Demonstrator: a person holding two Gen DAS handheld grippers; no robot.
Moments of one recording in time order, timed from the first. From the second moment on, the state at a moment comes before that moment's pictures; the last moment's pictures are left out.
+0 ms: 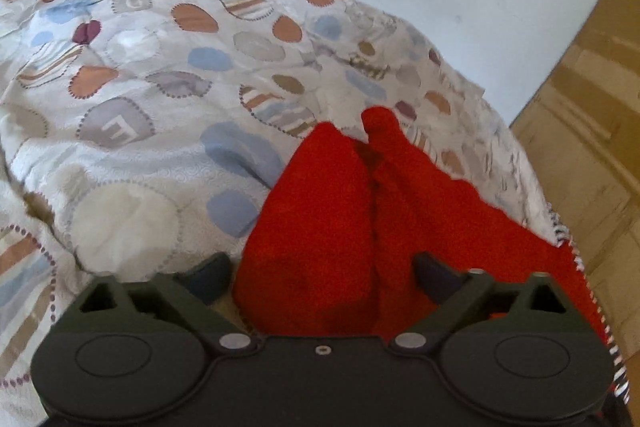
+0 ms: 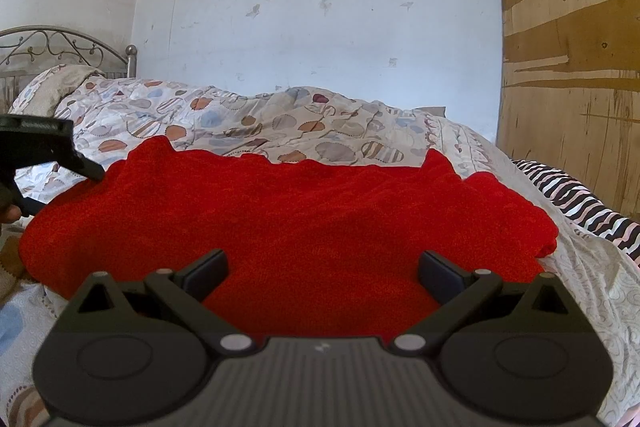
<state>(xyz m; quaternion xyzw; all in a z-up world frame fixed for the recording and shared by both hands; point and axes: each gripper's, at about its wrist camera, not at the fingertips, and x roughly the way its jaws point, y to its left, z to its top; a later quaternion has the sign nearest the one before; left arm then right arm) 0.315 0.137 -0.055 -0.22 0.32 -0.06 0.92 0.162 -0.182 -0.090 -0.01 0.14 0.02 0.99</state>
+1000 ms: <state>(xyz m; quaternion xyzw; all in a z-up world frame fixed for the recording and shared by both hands) 0.306 0.113 -0.021 -0.18 0.33 -0.03 0.93 0.163 -0.182 -0.091 -0.01 0.14 0.02 0.99</state>
